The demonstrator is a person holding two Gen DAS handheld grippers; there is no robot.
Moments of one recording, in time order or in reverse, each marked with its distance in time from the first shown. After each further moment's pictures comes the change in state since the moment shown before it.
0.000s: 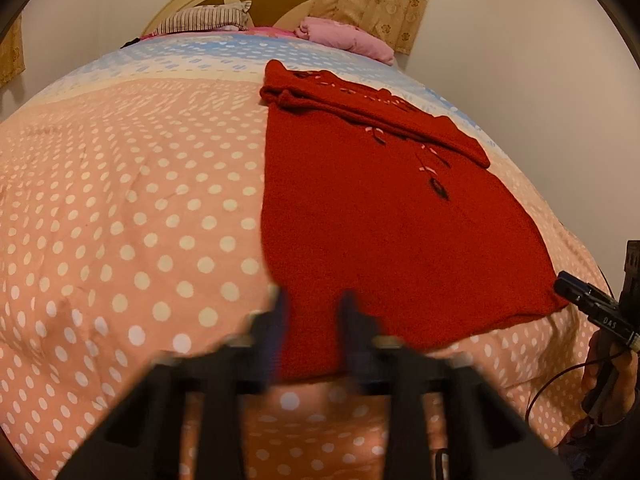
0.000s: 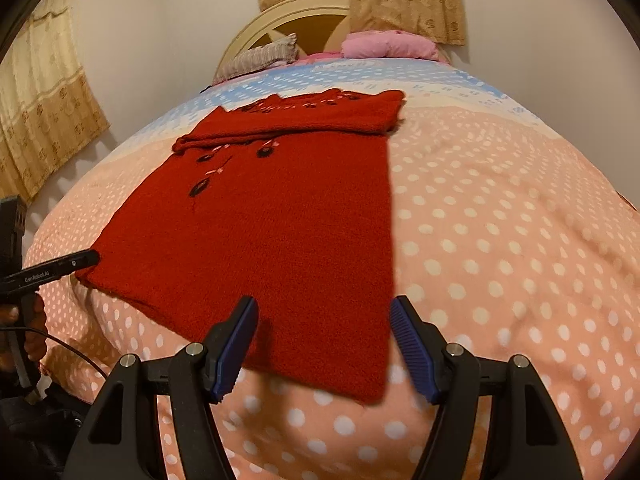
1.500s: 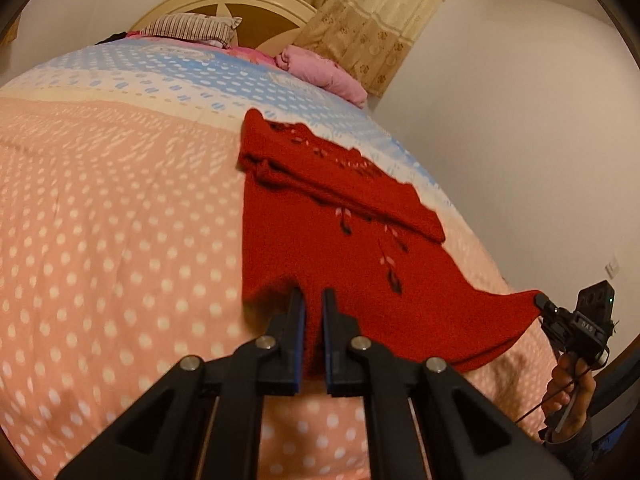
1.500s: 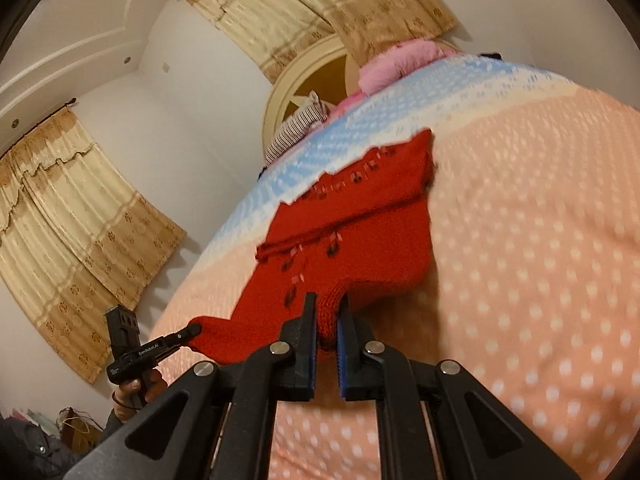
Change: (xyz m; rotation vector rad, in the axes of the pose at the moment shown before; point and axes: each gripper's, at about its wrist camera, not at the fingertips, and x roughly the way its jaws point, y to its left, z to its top) left arm -0.020 0.029 0.067 -0.109 -0.109 -0.220; right arm -0.041 -0.035 0.060 0.306 -0.190 0.408
